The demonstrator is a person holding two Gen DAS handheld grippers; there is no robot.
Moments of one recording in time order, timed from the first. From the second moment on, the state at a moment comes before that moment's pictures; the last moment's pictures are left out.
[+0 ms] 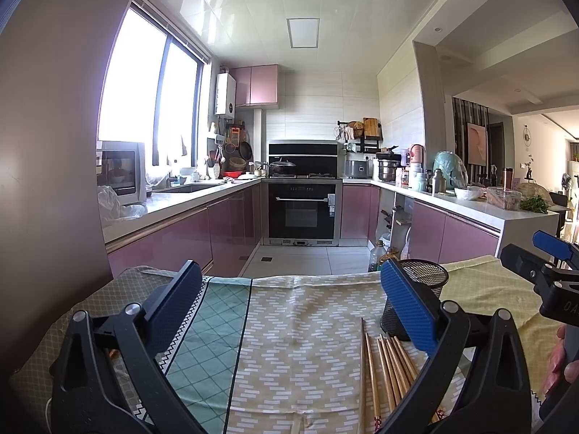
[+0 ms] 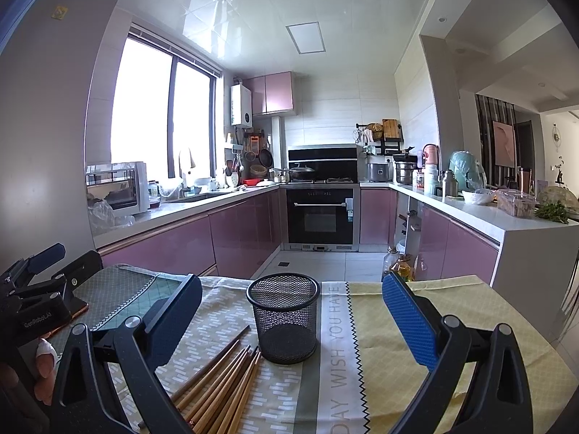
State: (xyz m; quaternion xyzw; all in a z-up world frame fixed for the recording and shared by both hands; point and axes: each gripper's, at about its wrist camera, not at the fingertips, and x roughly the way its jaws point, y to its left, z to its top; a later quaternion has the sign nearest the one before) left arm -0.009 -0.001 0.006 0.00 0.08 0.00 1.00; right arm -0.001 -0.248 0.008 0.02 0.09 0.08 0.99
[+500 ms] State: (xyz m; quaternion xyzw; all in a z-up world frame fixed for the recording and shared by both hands) left arm -0.009 -0.002 0.006 0.00 0.08 0.00 1.00; right arm -0.003 -0.249 0.007 0.02 0.09 0.08 0.99
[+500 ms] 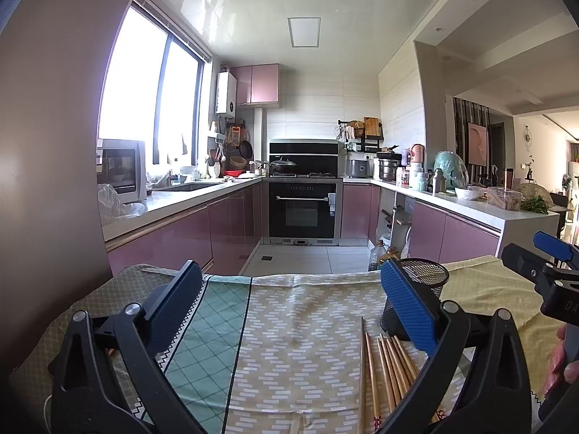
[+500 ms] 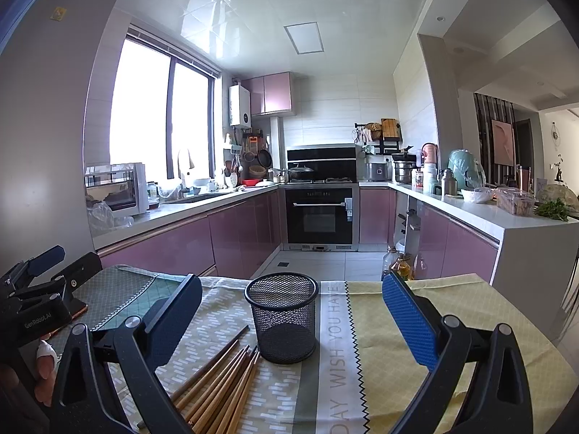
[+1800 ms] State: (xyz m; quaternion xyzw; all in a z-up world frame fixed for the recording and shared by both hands) left arm -0.002 -0.006 -0.004 0.01 0.09 -0.01 1.00; right arm 0.001 -0.254 0.005 0.03 0.11 0.08 0.99
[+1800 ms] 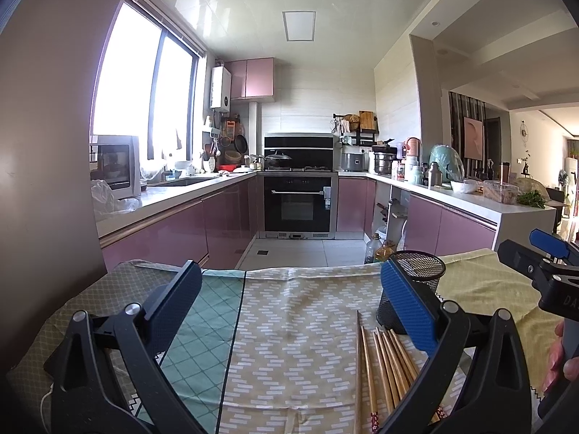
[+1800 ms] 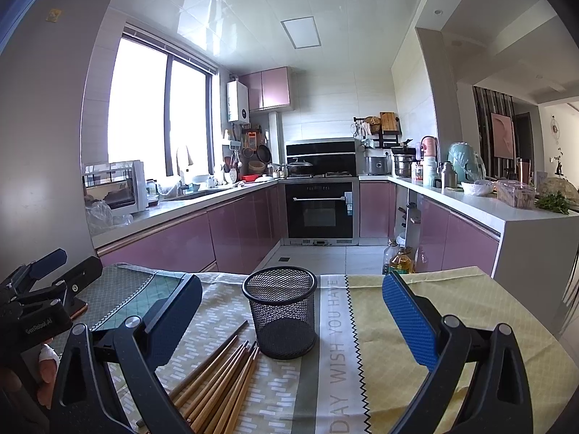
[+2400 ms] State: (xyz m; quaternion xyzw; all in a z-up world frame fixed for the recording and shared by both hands) left arm 0.065 -0.031 -0.081 0.08 0.31 -0.09 0.94; right arm 0.058 -0.222 -0.074 0.00 0.36 0.17 0.92
